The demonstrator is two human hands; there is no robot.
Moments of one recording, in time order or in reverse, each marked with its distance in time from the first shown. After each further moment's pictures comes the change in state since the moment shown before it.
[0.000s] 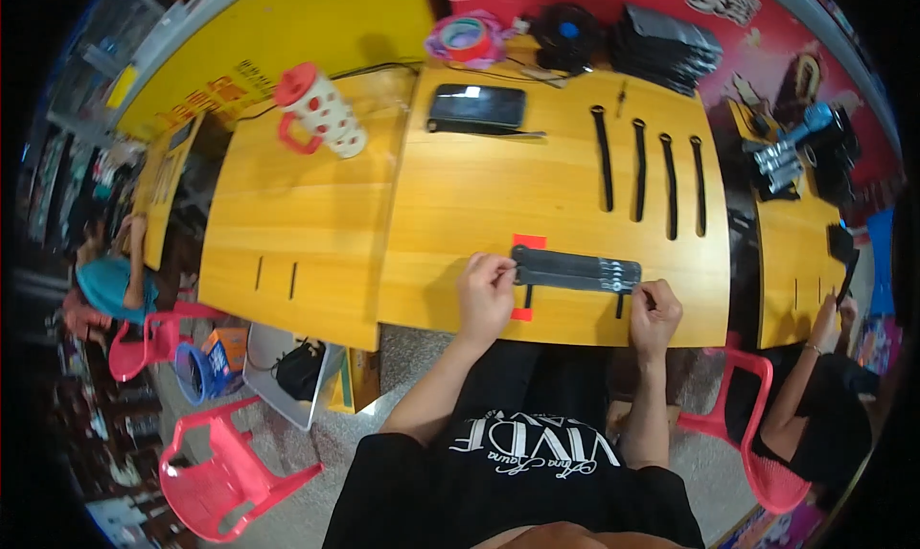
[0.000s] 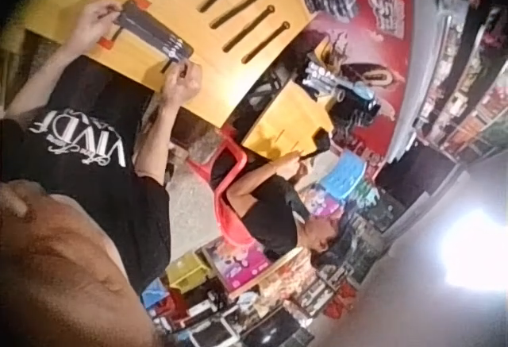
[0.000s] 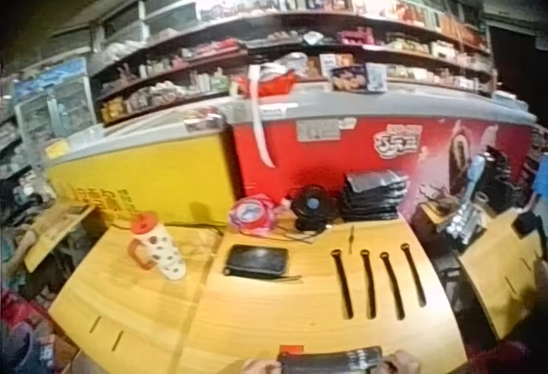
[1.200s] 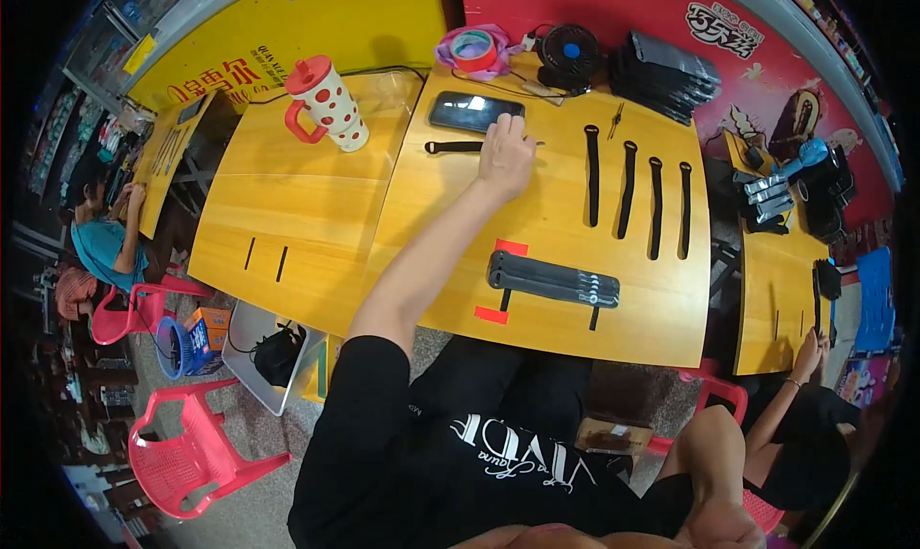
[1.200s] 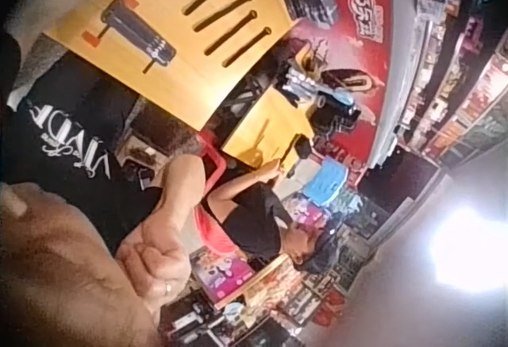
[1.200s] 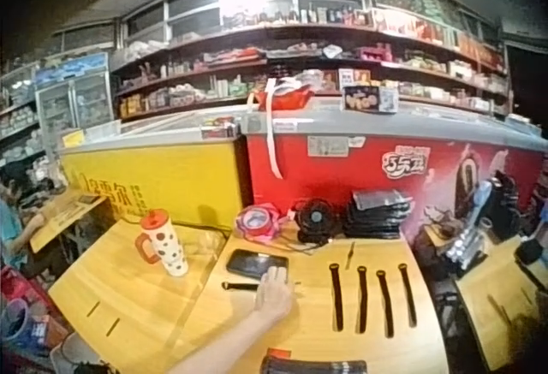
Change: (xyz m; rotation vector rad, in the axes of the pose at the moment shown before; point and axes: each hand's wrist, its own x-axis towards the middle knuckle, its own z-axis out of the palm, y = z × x) left_hand 0.194 0.012 0.065 0.897 -0.075 0.769; right_hand 0.025 -0.223 -0.178 0.429 0.158 -1.378
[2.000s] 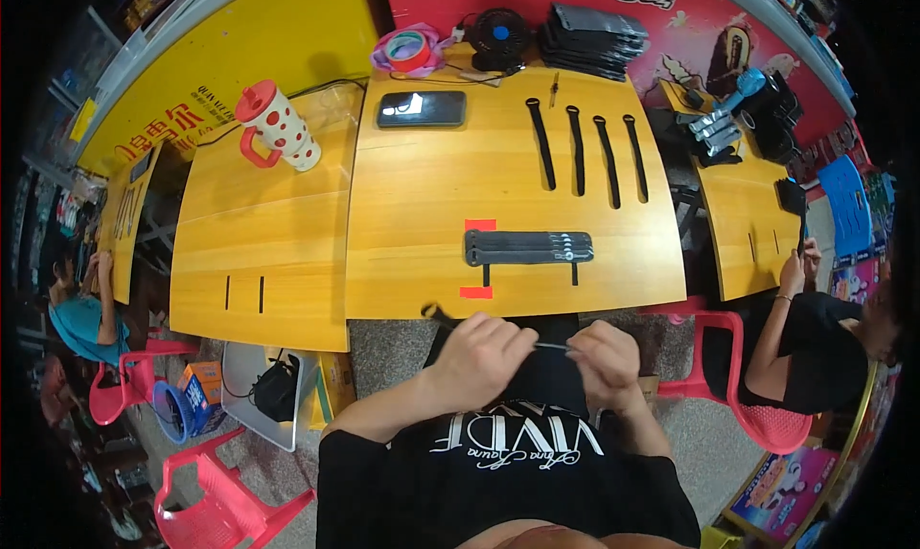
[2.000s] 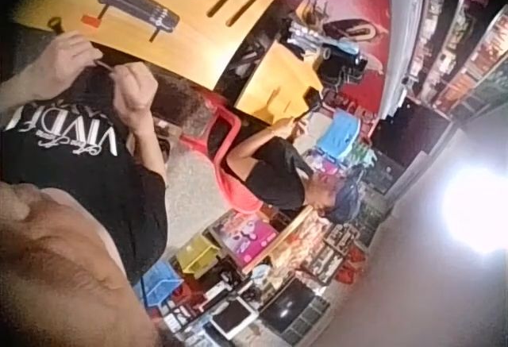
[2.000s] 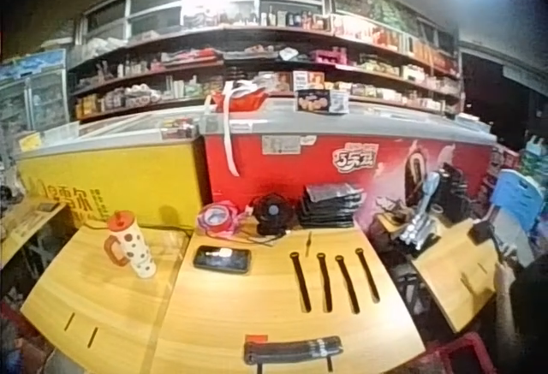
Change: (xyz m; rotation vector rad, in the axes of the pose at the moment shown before) left_hand -0.167 0.116 -0.211 -0.701 -0.250 0.265; right_hand -0.146 -0.031 0.068 -0.044 -0.455 0.959
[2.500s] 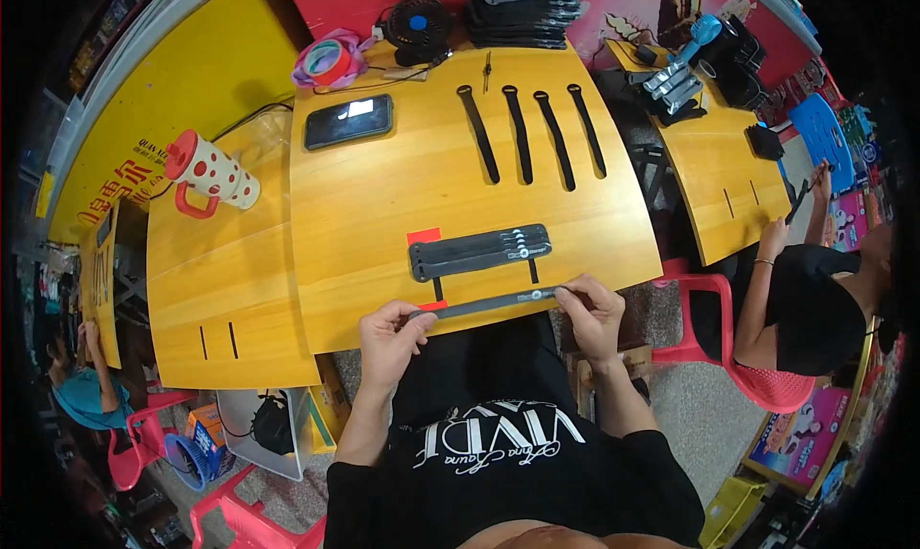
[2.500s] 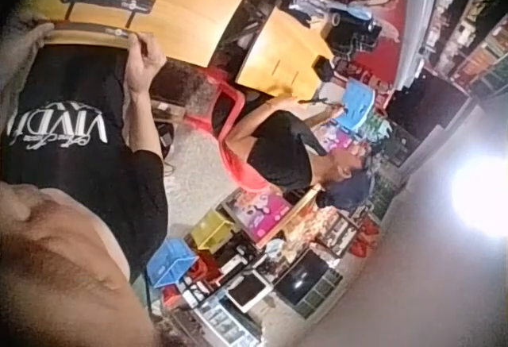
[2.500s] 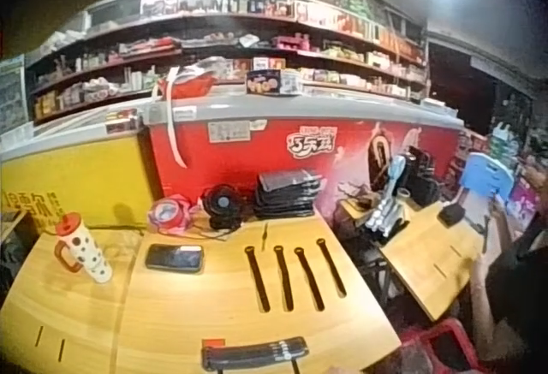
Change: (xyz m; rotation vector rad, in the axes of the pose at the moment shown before) left_hand -0.024 -0.067 0.022 -0.858 0.291 -0.981; right_hand -0.024 0.066 0.018 0.407 0.448 0.725
